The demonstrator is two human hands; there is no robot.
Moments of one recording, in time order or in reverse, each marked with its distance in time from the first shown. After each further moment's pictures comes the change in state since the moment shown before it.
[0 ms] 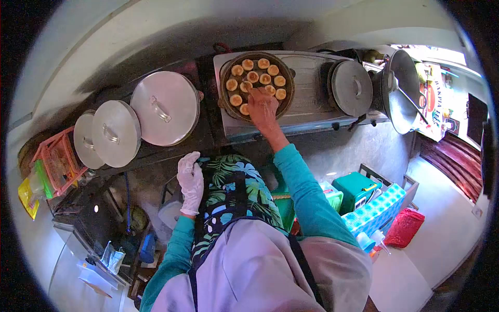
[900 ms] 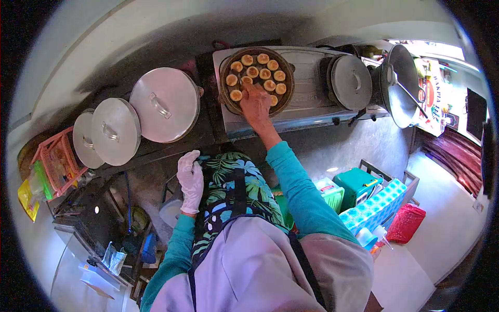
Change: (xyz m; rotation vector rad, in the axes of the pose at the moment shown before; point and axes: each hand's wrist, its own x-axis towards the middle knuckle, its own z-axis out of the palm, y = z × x) left_hand -0.008 -0.008 -0.004 0.005 -0.001 0.023; right_hand -0.008 -0.017 0.020 0.059 0.105 0.042
